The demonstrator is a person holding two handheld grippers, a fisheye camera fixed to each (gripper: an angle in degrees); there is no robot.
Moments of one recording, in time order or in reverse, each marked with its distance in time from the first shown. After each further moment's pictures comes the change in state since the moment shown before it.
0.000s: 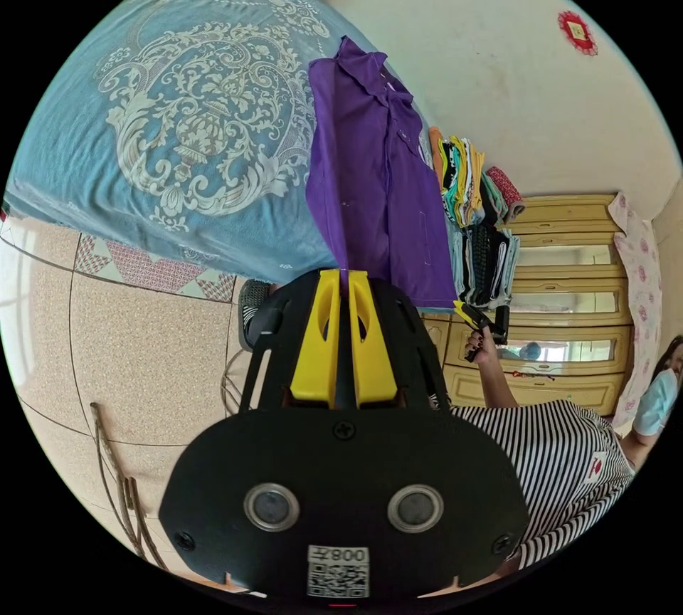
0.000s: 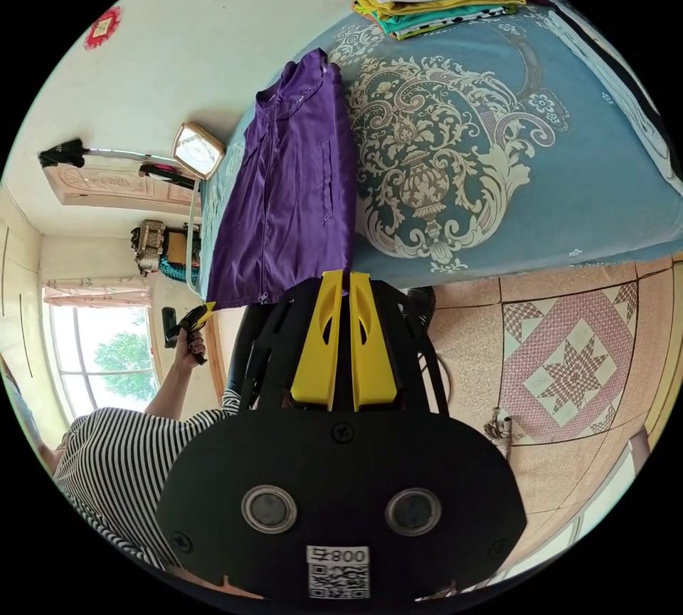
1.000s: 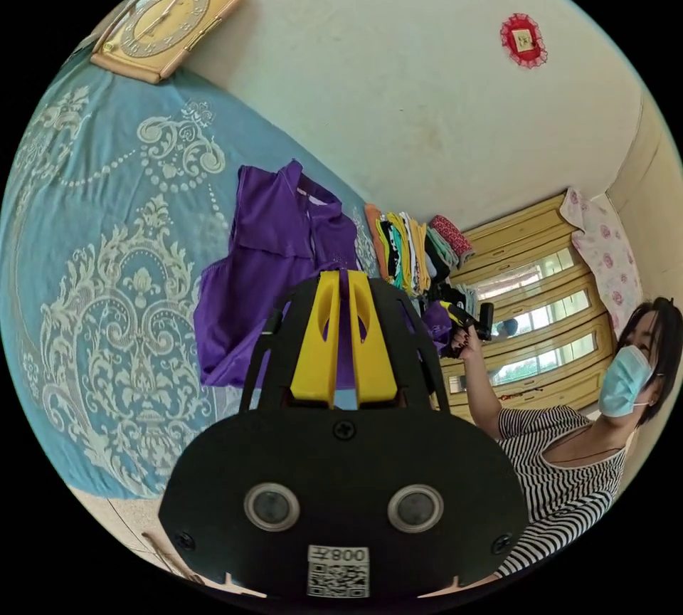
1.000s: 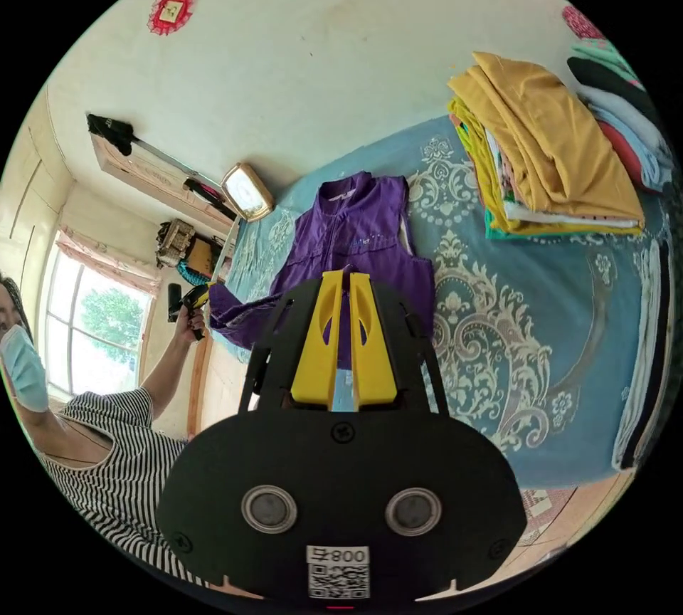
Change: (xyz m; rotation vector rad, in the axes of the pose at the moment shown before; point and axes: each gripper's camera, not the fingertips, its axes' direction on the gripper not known) left arm 0.142 -0.269 -0.055 0.190 0.130 0.229; right arm -0.173 -0.191 -0.064 0.179 -0.010 -0.294
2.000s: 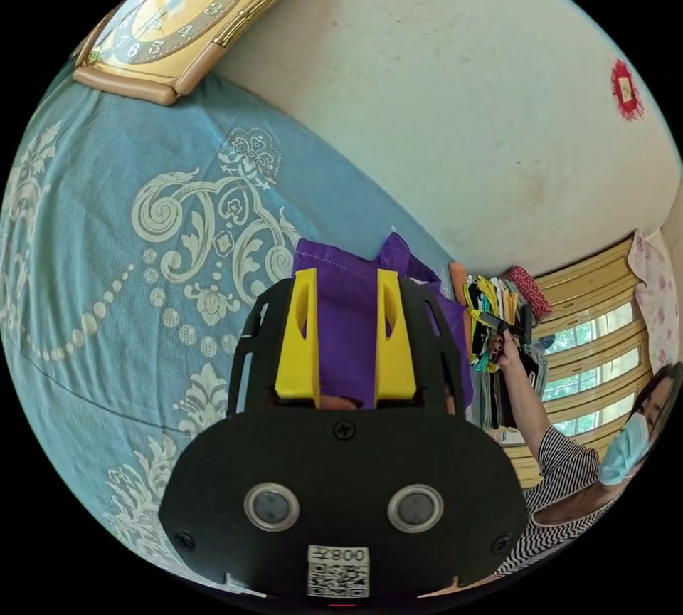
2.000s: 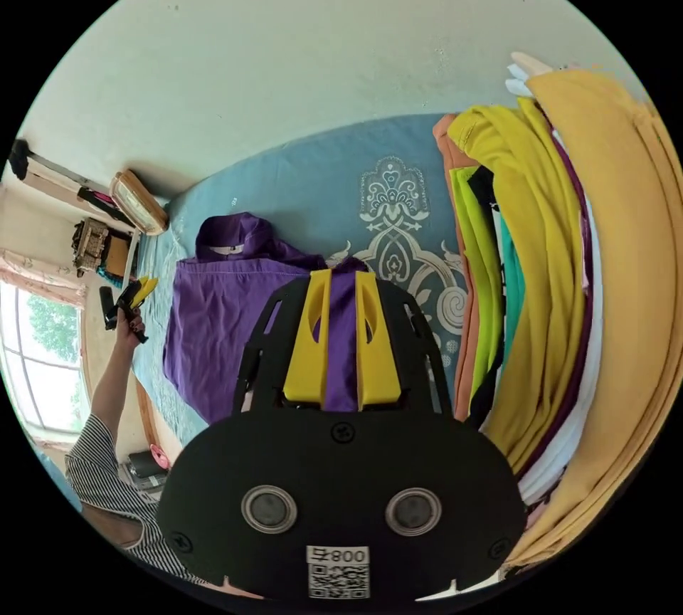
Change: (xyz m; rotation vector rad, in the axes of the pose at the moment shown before) left arm -0.084 -0.204 0.109 0.026 -0.198 -0.053; right arm 0.046 -0.242 0.177 -0.150 0.223 0.005
